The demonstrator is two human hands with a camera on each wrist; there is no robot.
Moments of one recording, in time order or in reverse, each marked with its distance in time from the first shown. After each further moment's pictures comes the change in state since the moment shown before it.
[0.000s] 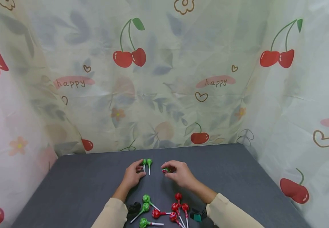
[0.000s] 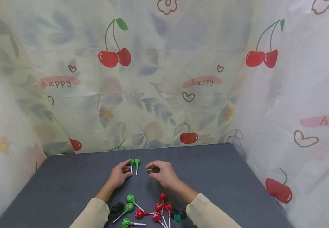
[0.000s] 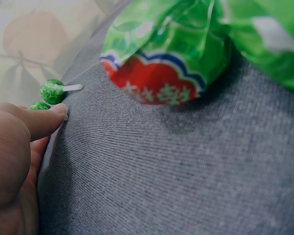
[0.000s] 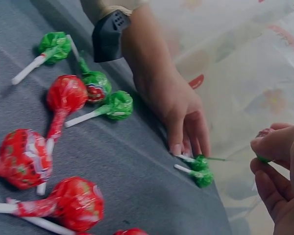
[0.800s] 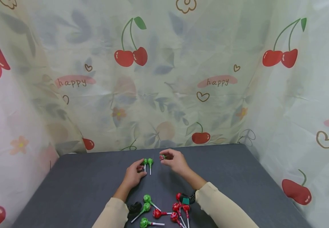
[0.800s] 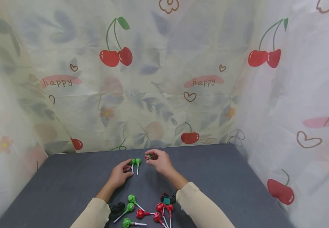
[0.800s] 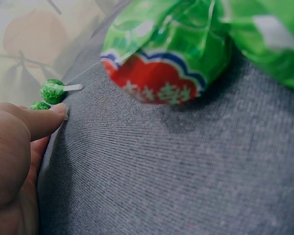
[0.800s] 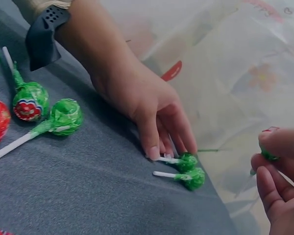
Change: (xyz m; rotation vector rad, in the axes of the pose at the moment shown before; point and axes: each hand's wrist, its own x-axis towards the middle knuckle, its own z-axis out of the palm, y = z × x) left_hand -0.001 0.000 0.001 -0.001 0.004 -0.010; right_hand 0.047 0.008 0.007 0.170 0.090 0.177
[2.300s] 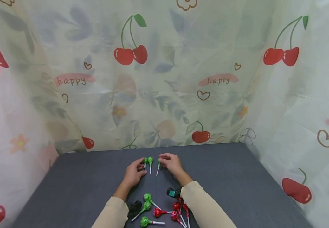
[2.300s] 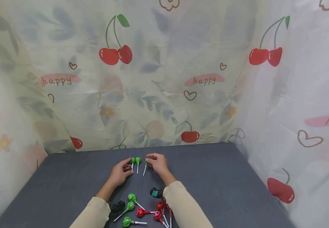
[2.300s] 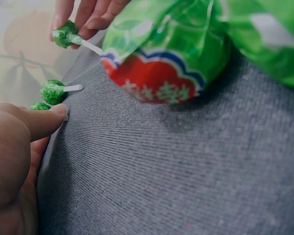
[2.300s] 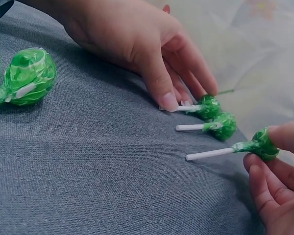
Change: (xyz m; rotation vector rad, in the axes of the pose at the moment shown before) left_hand 0.002 -0.001 0.000 0.010 0.008 0.012; right_hand 0.024 0.059 0.040 0.238 0.113 0.246
